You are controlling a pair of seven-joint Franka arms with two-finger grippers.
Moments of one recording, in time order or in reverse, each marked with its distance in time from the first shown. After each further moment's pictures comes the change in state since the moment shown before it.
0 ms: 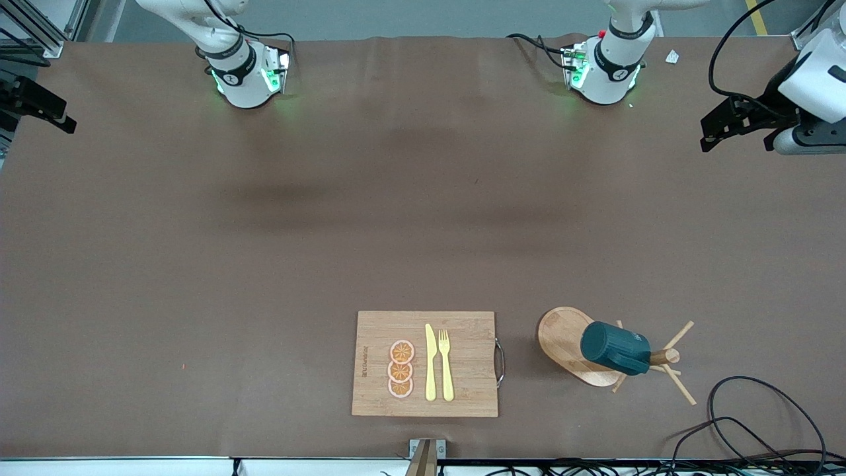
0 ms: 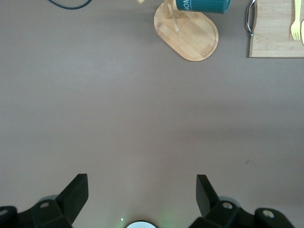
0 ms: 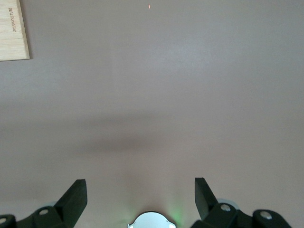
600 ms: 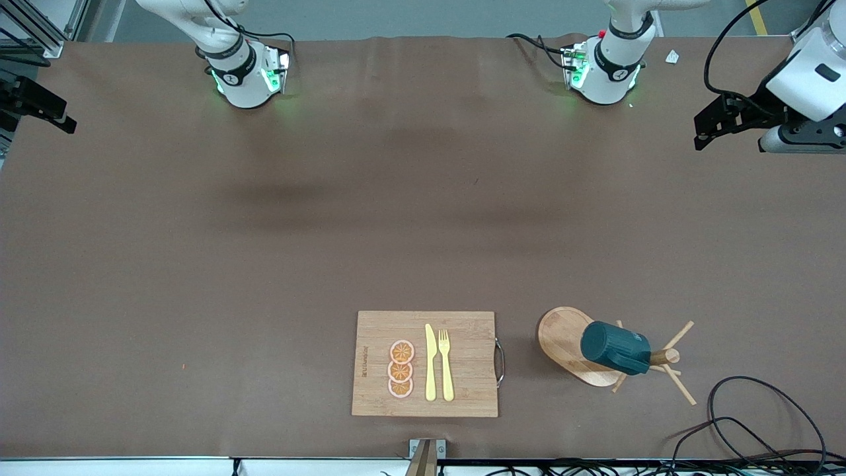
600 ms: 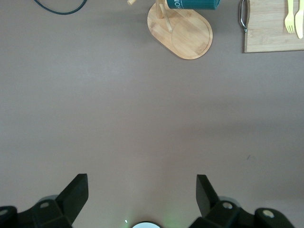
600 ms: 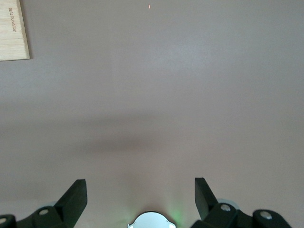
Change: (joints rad) left arm -0.007 0.000 0.000 0.004 0.000 0.004 0.039; right arm 0.000 0.000 0.000 0.000 0.000 0.000 0.000
